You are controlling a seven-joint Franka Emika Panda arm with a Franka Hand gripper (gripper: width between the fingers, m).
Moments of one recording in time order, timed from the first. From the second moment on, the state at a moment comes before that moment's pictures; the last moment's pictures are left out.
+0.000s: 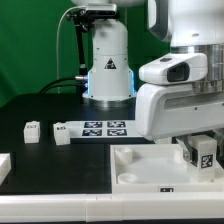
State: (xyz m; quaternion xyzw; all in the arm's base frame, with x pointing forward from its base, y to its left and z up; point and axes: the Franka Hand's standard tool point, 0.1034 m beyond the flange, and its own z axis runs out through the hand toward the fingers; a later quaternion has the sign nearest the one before) arm 0.611 0.122 0.062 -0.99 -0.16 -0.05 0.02
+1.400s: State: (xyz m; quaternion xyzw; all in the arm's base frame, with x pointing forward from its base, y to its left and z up) arm 0.610 0.121 0.062 -0.82 0.57 -0.01 0.07
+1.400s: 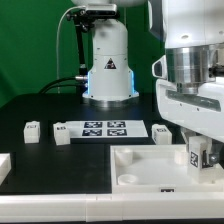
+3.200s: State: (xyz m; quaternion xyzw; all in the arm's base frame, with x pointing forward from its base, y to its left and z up) arm 0.612 0.115 0.063 -0.99 -0.12 -0.05 0.02
